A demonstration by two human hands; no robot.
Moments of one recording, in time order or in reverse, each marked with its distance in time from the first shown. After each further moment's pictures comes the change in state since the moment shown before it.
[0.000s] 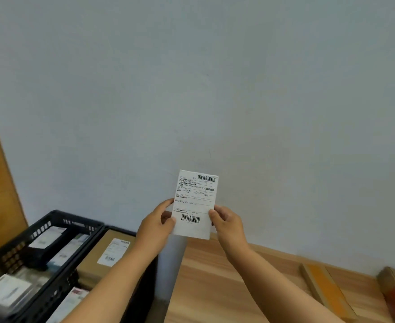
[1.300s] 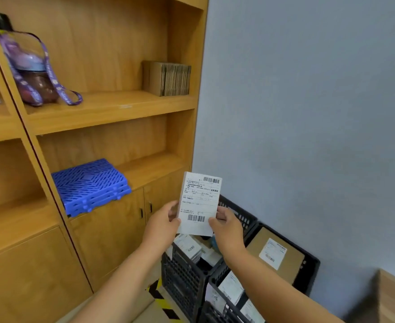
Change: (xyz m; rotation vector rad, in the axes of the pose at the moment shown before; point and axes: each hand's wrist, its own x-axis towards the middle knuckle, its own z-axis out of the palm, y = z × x) left_hand -0.129 -0.211 -0.488 0.128 0.474 -0.323; right_hand -0.166 -0.045 0.538 -0.059 -0.535 0.012
